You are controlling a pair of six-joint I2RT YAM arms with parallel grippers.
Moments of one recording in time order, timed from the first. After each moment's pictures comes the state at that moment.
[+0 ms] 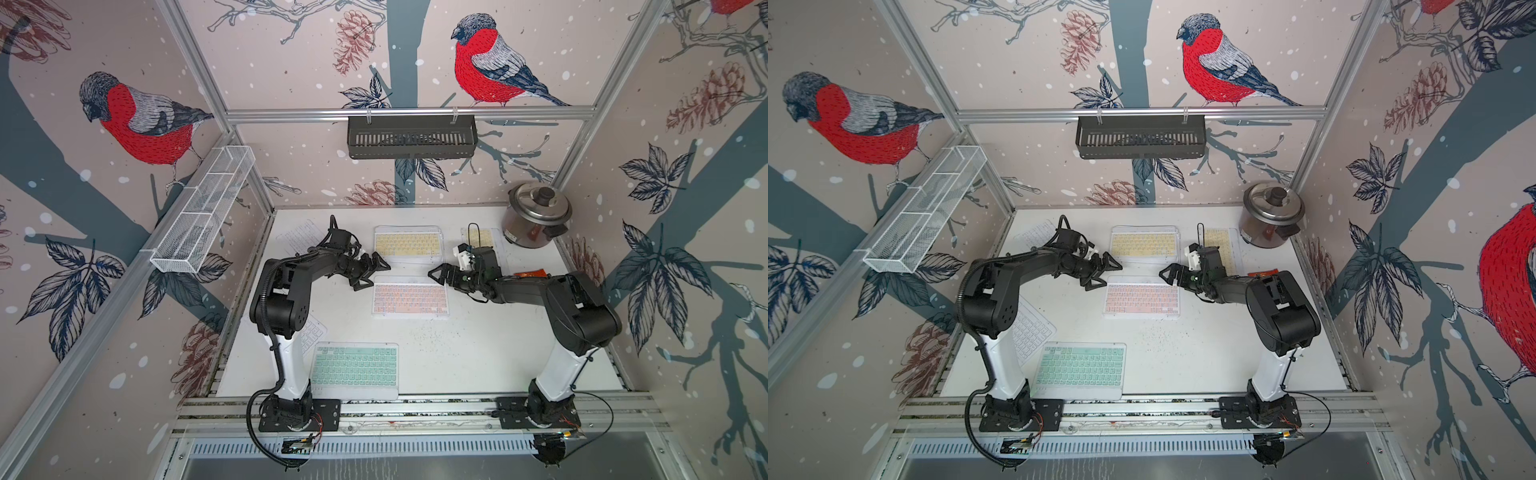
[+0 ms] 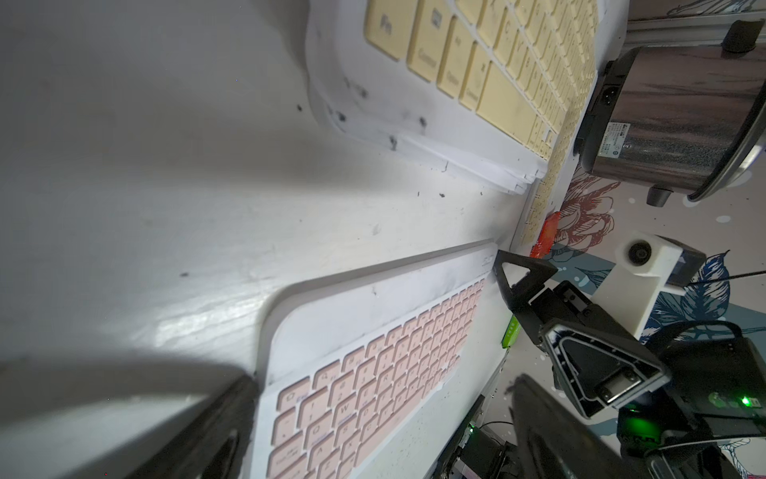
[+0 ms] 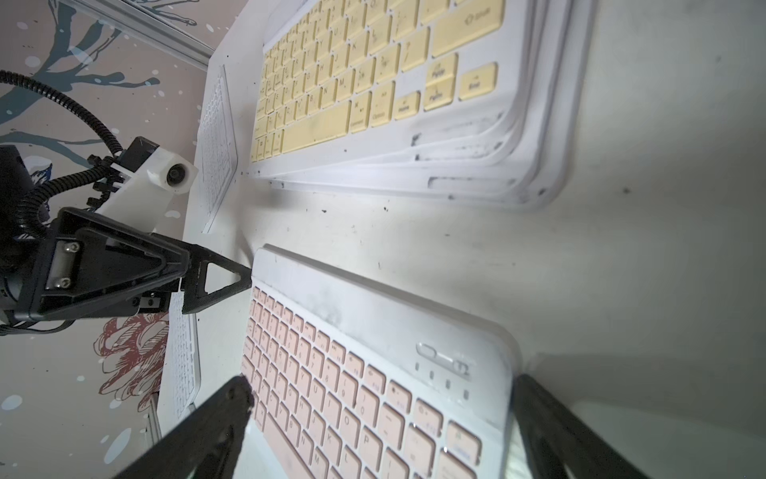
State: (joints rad) left arm -0.20 1.97 1.20 -0.36 0.77 -0.63; right arm 0.35 1.82 0.82 0.27 -0.55 0.58
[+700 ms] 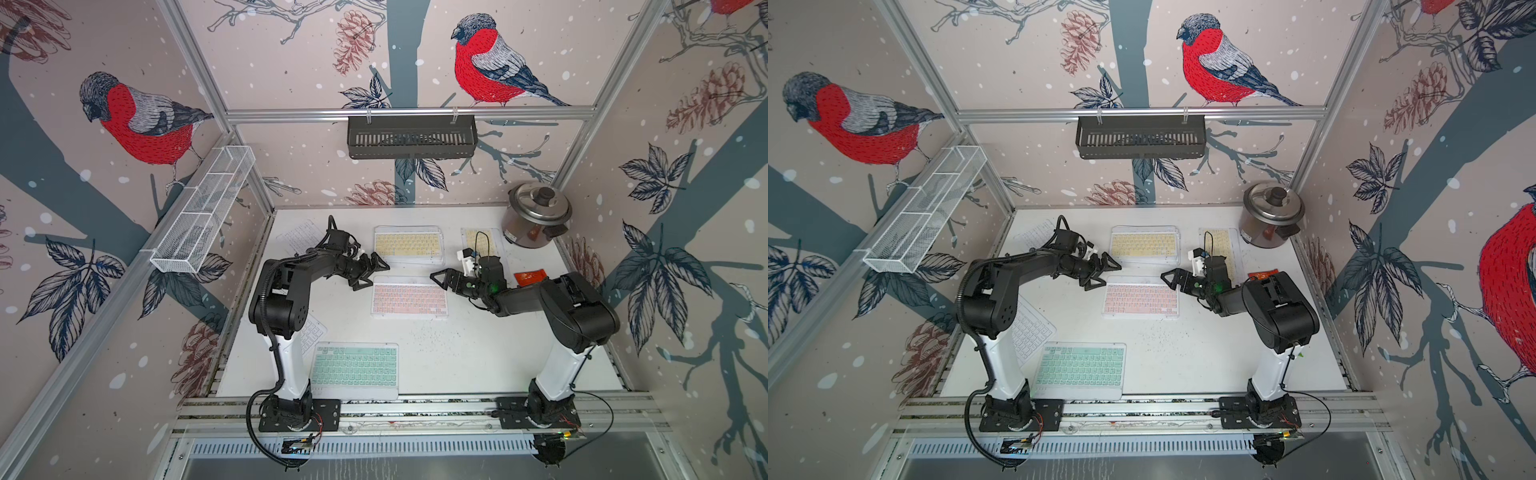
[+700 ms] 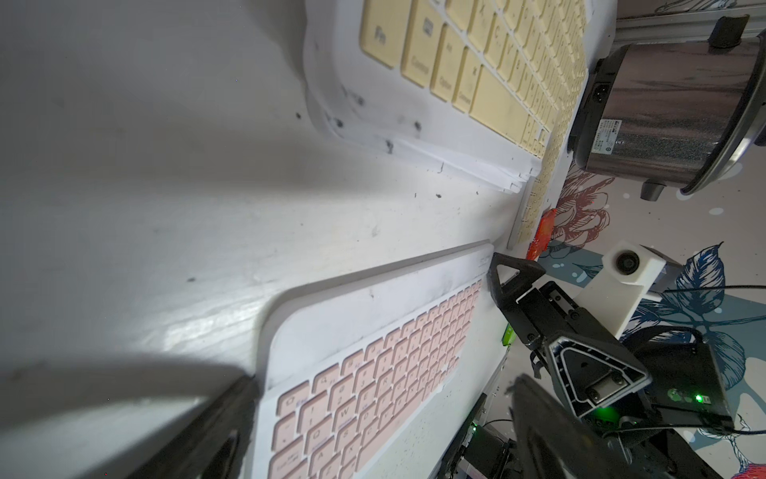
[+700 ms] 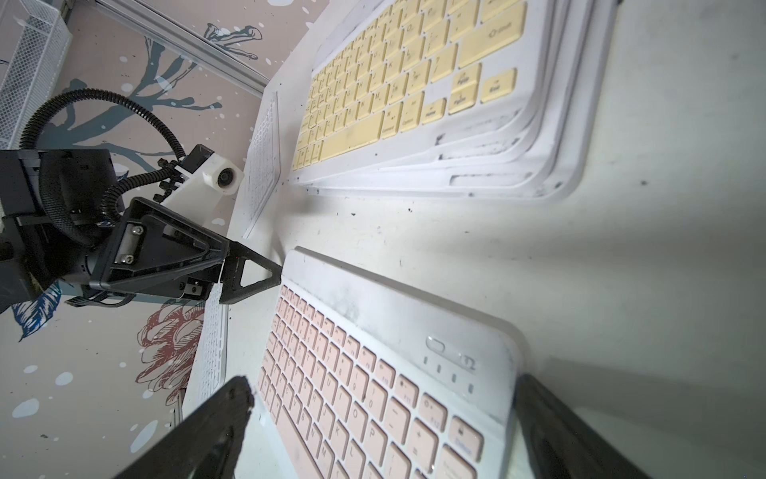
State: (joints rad) left arm -0.19 1.98 1.17 -0.34 0.78 -0.61; right arm 0.34 1.82 0.64 0.63 -0.63 0.67
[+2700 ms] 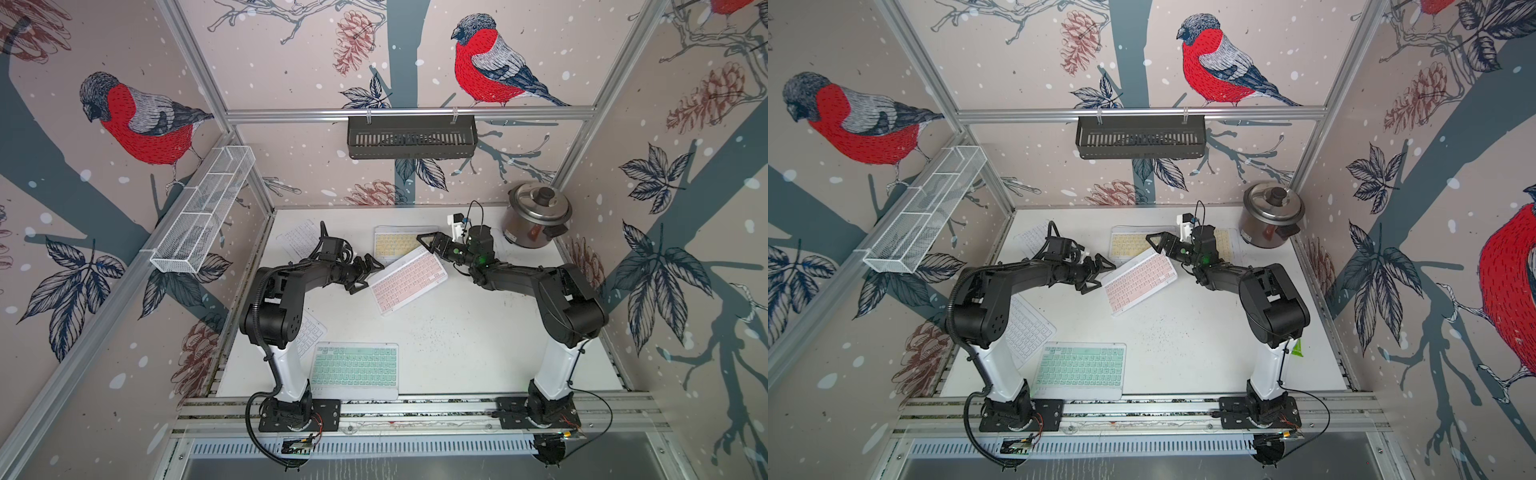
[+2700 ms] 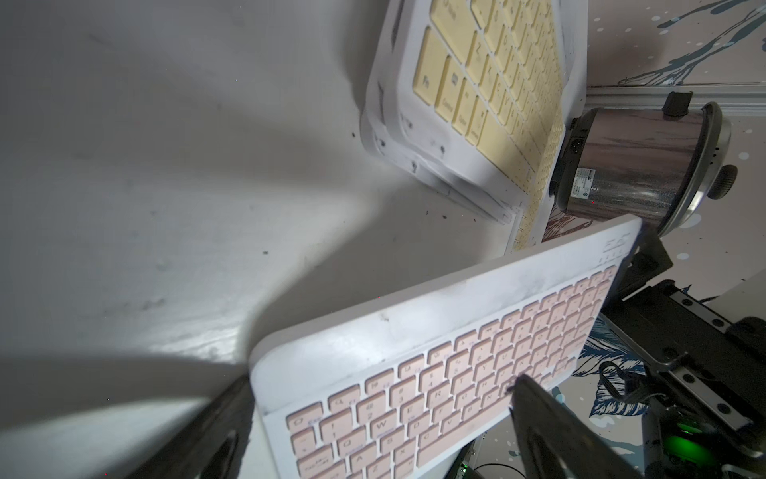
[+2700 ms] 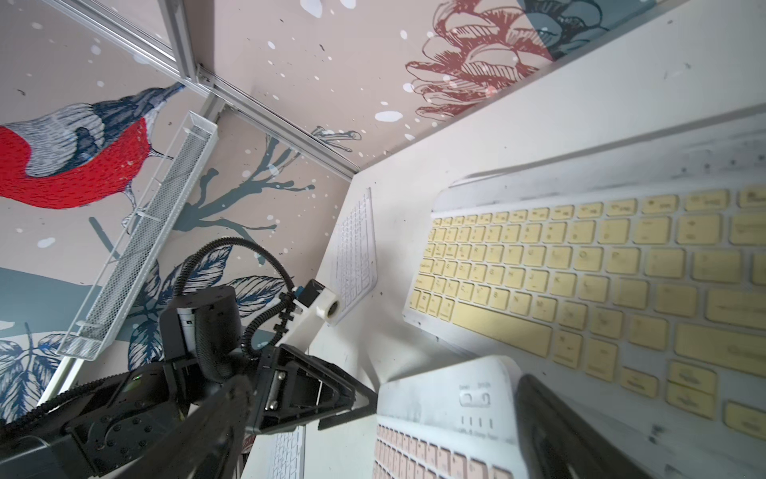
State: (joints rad) left arm -0.18 1.87 1.01 -0.11 0.75 -0.78; right arm 0.40 1.88 1.00 0.67 -0.60 0.84
